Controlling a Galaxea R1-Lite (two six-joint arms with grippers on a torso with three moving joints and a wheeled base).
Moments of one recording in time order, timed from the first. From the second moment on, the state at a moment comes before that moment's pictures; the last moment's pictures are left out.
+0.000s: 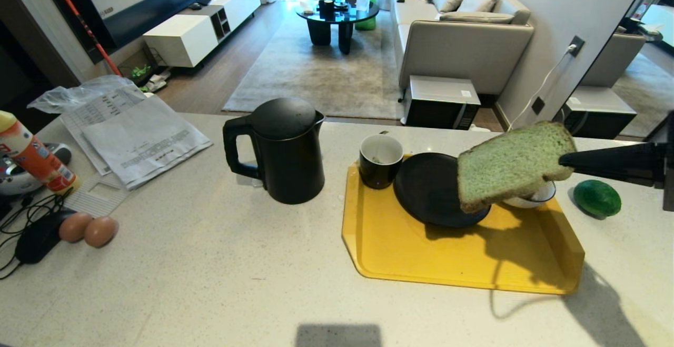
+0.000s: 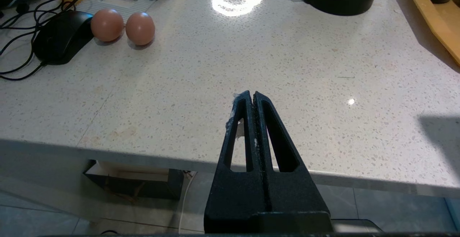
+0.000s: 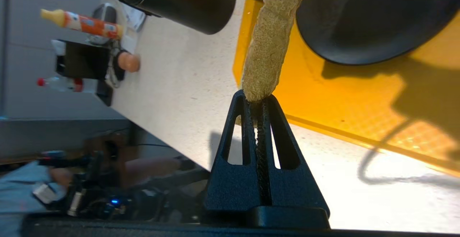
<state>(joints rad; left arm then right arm) 0.00 0.00 0.00 -0.05 0.01 -0.02 0.09 1.24 -1.12 0.30 0.54 0.53</state>
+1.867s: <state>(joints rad) 0.00 0.00 0.00 -0.05 0.01 -0.02 0.09 0.82 -1.00 0.39 -0.10 0.02</state>
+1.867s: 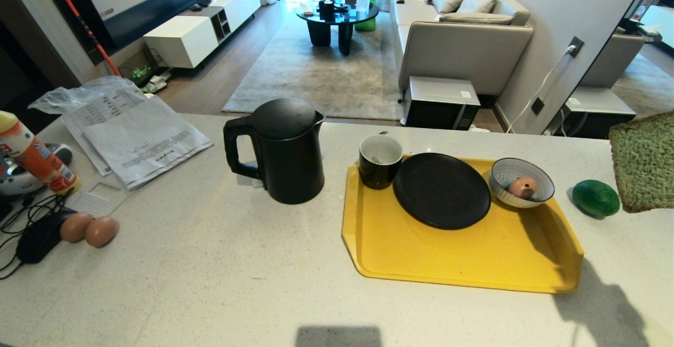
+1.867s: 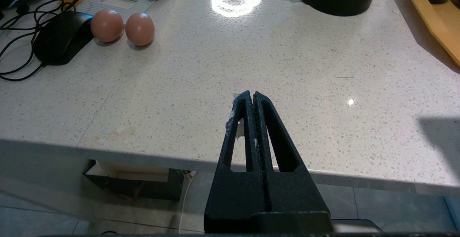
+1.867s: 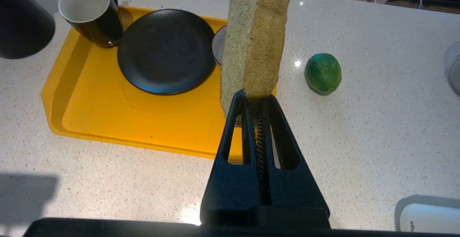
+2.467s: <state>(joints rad) 0.00 0.00 0.00 -0.05 0.01 -0.02 0.09 0.82 -1.01 0.33 -0.06 -0.01</state>
